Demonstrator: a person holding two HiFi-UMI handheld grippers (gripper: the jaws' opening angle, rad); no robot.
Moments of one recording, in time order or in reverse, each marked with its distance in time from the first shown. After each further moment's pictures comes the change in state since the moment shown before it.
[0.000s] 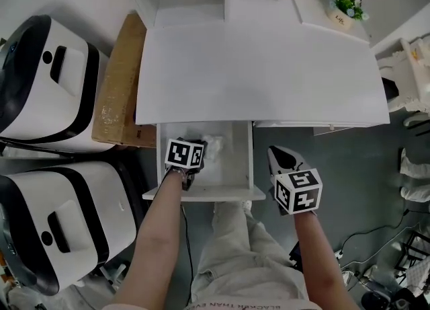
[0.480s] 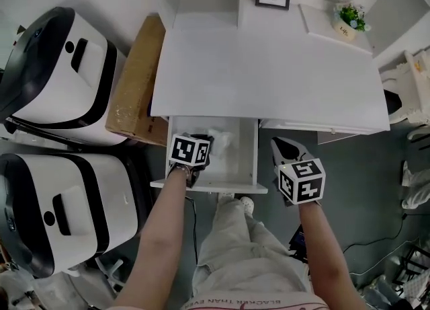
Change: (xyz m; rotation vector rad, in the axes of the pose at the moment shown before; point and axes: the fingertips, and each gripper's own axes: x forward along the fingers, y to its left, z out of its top) left arm -0.057 -0.025 0.023 0.022 -0.101 0.023; right arm -0.016 0.016 0.034 -0.097 -0.057 0.047
